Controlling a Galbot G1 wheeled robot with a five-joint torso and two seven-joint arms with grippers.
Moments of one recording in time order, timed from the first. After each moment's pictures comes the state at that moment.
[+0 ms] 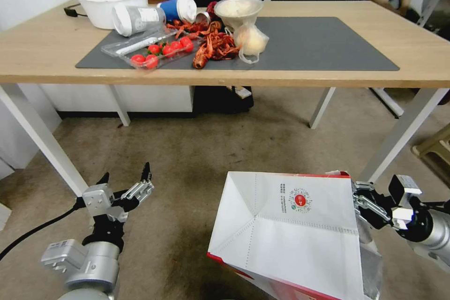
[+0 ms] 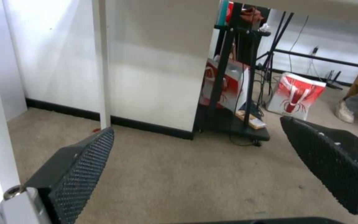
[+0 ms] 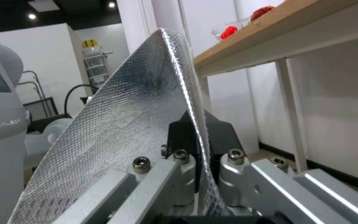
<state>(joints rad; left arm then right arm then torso) 1.88 -1.29 -0.53 -2.50 -0.45 0.11 -0.35 -1.53 0.98 0.93 1.96 1.00 -0.24 -1.35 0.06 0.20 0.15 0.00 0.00</state>
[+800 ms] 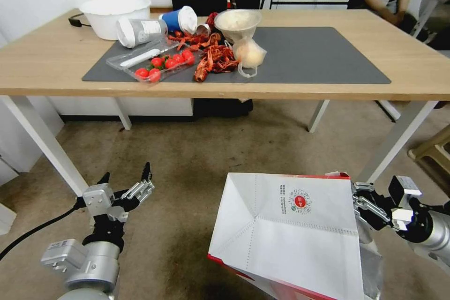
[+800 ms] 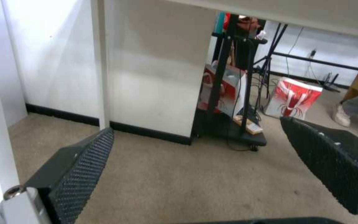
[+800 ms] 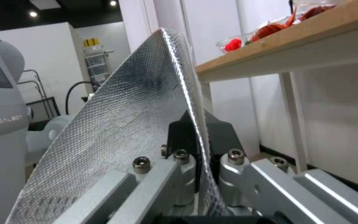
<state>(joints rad) 1.87 -1.29 -0.53 -2.50 -0.45 0.11 -0.35 -1.52 0.98 0.93 1.96 0.99 -0.24 -1.36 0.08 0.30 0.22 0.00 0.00</state>
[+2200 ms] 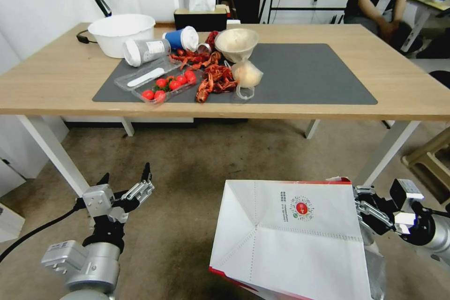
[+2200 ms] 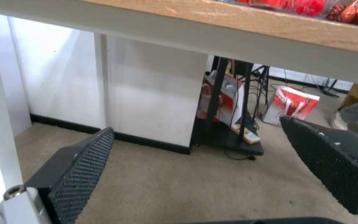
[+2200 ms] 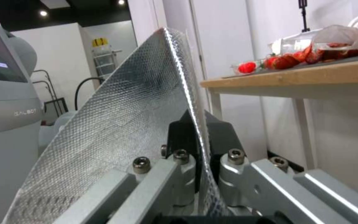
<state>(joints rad) 1.88 -1.30 -0.53 -2.50 -0.44 0.10 -0.35 -1.53 0.98 0.93 1.95 0.98 -0.24 -1.40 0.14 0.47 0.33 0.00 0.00</state>
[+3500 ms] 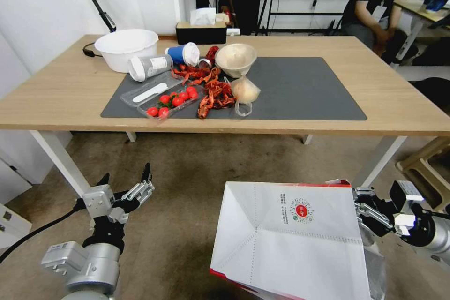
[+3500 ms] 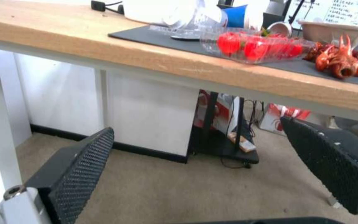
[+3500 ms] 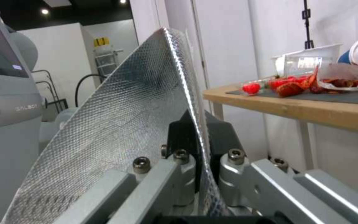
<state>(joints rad) 1.89 -1.30 -0.53 -2.50 -0.43 0.10 -0.34 -1.53 0.98 0.94 1.95 0.97 -0.23 -1.41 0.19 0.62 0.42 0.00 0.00</state>
